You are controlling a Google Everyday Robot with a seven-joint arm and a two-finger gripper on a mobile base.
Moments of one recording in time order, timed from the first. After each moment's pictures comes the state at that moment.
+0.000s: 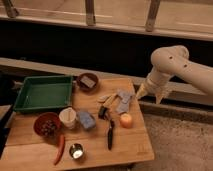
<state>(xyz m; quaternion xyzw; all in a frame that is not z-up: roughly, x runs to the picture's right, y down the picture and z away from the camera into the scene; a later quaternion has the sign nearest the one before) 0.226 0.050 0.703 -0.23 0.22 0.76 0.57</state>
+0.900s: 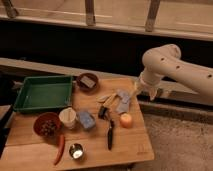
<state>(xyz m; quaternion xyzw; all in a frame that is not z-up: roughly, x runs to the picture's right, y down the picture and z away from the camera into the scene) 0.176 0.030 0.703 -0.20 0.18 0.72 0.64</state>
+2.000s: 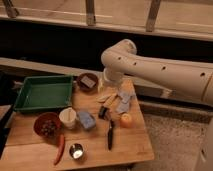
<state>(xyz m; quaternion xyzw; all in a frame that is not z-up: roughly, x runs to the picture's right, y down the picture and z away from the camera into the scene) 0.037 0.005 0.718 -0.22 0.12 0.69 0.68</state>
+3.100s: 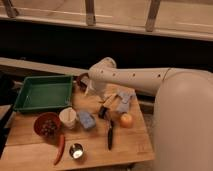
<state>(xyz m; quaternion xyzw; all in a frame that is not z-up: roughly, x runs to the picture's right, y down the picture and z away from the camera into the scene) -0.049 0.043 0.828 -0.25 0.12 0.73 0.62</state>
